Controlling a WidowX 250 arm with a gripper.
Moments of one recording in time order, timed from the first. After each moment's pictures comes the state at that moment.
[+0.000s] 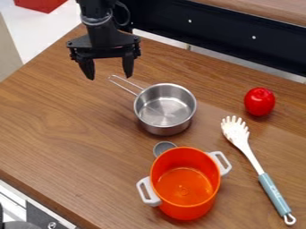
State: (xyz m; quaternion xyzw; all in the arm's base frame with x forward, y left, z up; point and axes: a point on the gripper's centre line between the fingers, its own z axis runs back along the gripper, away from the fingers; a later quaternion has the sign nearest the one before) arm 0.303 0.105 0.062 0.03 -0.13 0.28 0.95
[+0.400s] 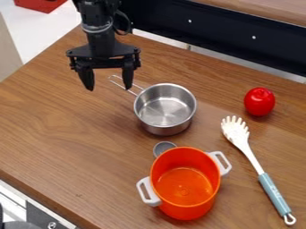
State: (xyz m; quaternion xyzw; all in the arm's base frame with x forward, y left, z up) arm 0.287 0.096 0.052 0.02 -0.07 0.26 0.96
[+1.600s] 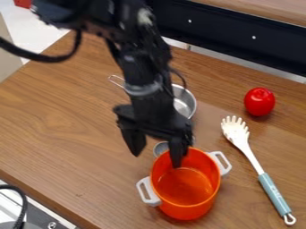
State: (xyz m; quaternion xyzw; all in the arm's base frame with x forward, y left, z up) arm 0.214 -0.039 0.041 -0.08 -0.02 0.03 1.00
